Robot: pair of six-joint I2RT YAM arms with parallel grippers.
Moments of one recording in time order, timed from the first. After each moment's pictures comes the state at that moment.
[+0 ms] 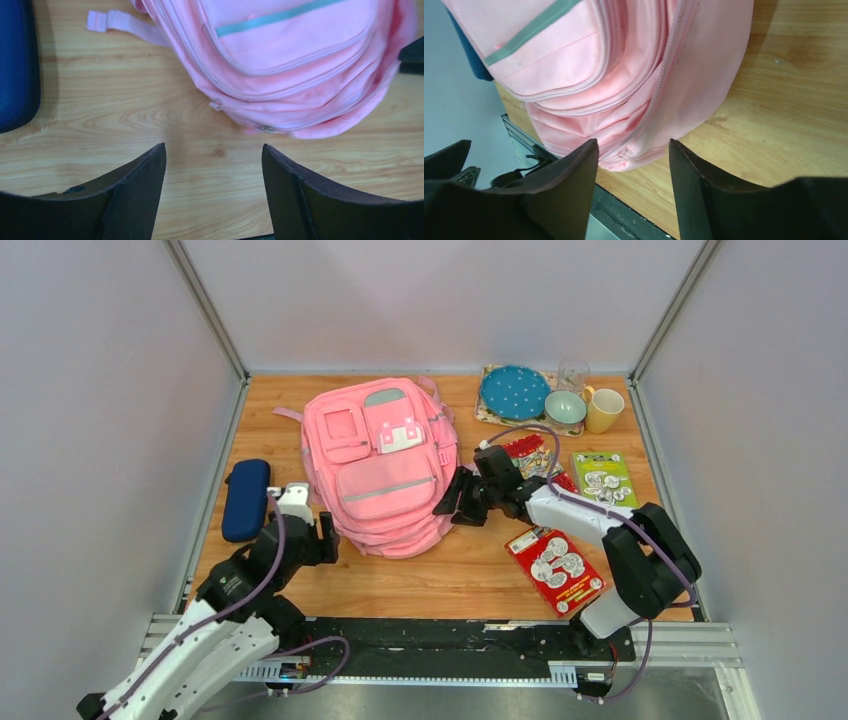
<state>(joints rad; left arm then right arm) -0.67 0.50 0.60 -0.83 -0.37 -0.45 0.63 1.57 0.88 -0.16 -0.29 0.96</state>
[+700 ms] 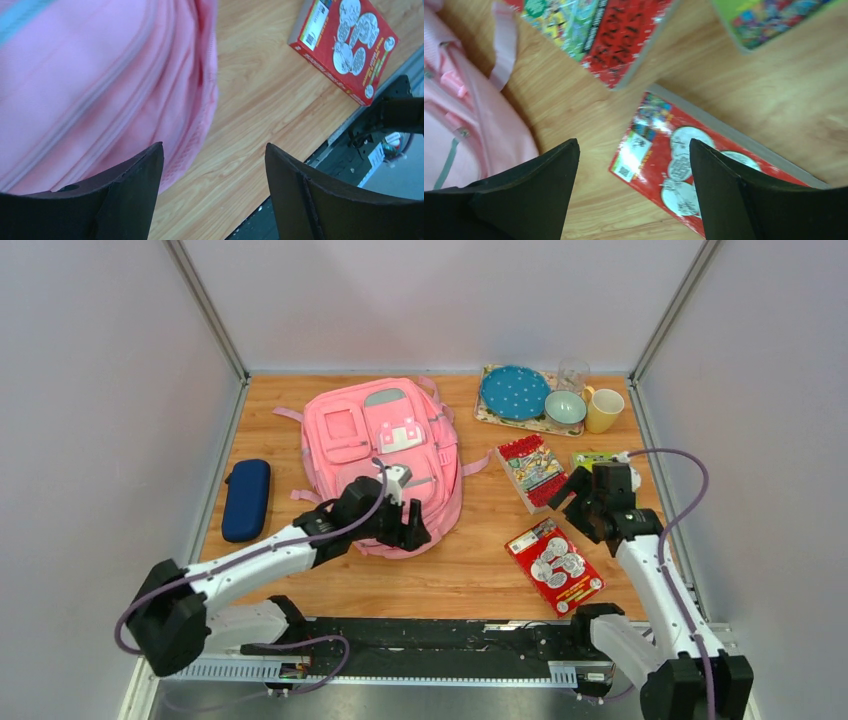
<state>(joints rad) -0.76 1.07 0.65 -0.20 0.13 -0.48 0.14 0.95 0.73 -0.62 0.05 0.75</state>
